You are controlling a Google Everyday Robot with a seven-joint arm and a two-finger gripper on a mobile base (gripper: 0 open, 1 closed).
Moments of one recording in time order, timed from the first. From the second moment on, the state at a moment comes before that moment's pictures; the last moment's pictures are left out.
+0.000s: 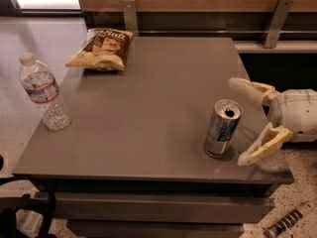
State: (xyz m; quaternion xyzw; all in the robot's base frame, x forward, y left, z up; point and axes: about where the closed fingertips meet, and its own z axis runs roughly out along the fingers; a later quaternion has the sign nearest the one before) arm 0.423 -0.151 0.909 -0.52 0.56 0.39 0.51
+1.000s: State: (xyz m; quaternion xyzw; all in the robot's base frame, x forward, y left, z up) arm 0.438 -0.118 0.900 -0.52 0.53 0.43 0.52
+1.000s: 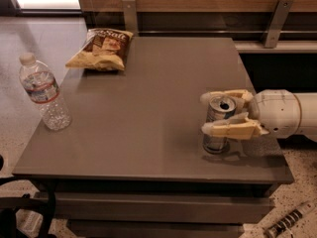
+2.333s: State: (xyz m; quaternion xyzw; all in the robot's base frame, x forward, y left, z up) arm 0.447 -0.114 0.917 -0.52 0.53 0.43 0.52
